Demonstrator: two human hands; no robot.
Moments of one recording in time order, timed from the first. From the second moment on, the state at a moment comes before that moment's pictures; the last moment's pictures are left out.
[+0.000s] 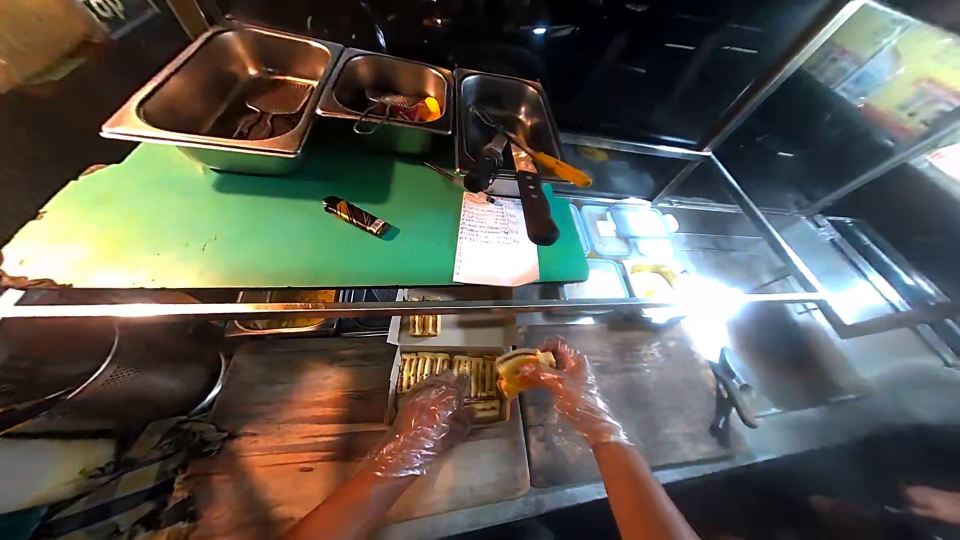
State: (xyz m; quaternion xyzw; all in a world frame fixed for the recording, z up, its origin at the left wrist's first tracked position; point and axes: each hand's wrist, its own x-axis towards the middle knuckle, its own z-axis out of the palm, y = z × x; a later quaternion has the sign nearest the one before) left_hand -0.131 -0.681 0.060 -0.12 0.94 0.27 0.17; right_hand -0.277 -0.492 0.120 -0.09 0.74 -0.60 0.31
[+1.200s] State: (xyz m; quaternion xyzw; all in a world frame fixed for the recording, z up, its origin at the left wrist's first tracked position) left_hand -0.164 -0.676 0.054 0.05 0.95 0.20 0.22; right_hand -0.217 -0.365 0.038 -0.25 0.86 -0.44 -0.04
